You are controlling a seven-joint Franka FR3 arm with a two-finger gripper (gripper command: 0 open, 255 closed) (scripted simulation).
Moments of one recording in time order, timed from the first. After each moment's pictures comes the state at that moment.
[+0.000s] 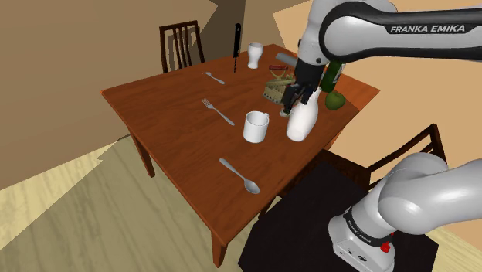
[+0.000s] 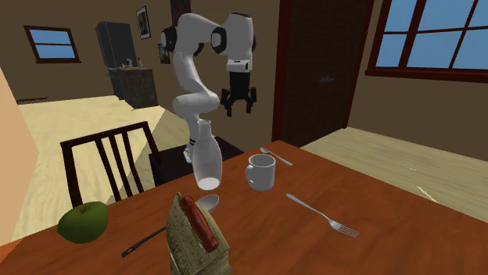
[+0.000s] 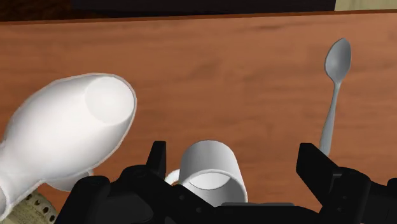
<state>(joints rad) 0.00 -0.59 0.04 -2.43 0.00 1.83 0.05</state>
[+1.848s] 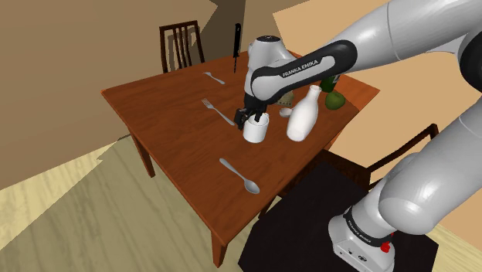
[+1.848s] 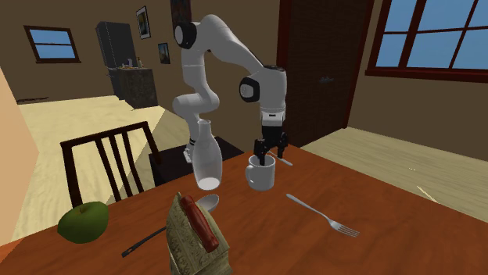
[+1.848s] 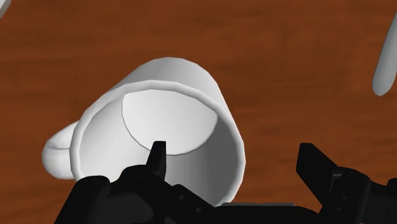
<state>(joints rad) 0.02 -0.01 0.10 -2.30 0.00 2.34 0.13</state>
